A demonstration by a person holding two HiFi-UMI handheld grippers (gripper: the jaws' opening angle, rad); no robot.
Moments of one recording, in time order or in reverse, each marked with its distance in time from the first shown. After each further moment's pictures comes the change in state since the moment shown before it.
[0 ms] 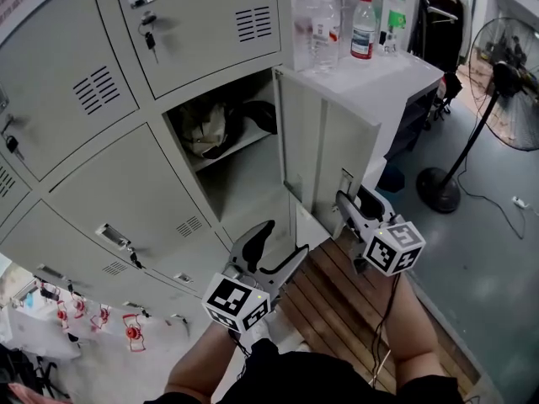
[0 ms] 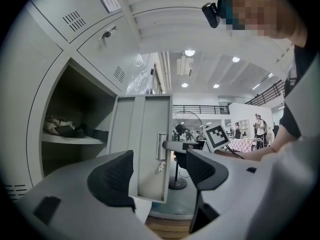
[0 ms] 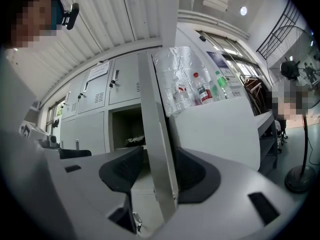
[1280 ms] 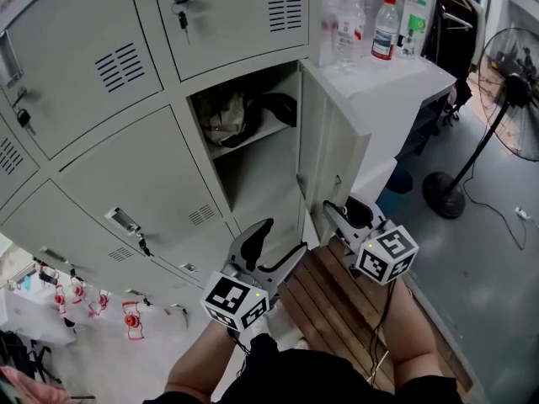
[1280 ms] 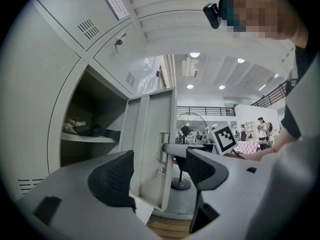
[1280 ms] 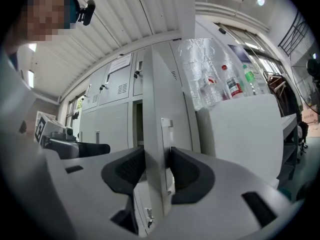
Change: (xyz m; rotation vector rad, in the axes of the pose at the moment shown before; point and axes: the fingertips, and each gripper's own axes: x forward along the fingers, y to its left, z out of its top) left arm -0.035 0.021 -0.001 -0.025 -0.015 0.062; right arm 0.018 0.078 -0.021 -0.102 0.058 0.190
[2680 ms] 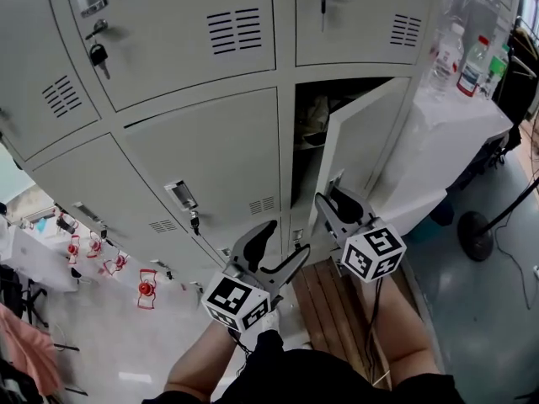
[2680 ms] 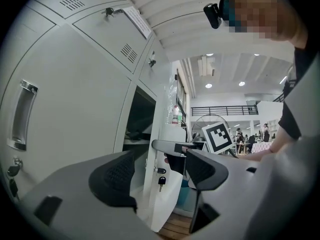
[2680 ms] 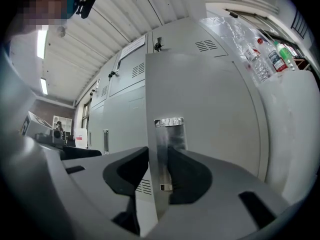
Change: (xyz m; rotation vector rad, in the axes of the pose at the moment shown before) left arm -0.101 0.099 0.006 -0.021 -0.026 0.246; right arm 0.147 0.120 -0.017 0.003 0.023 0.197
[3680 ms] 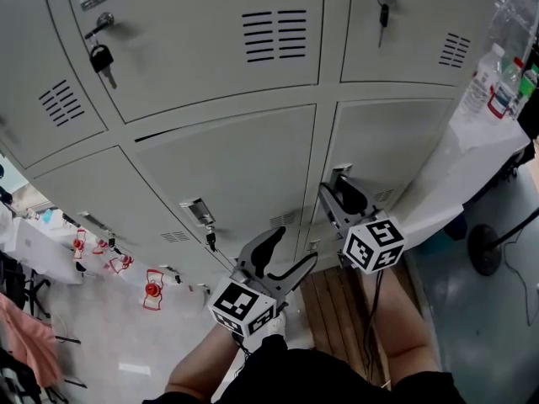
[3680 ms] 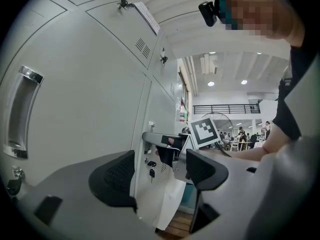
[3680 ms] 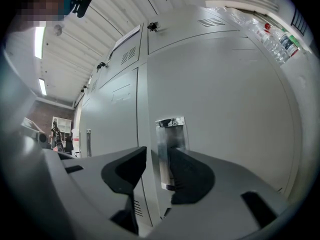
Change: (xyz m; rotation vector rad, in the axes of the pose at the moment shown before) left arm 0.005 0.056 -0.006 -0.002 0.023 0.020; right arm 0.090 -0.010 0.000 0.009 -0.007 0.014
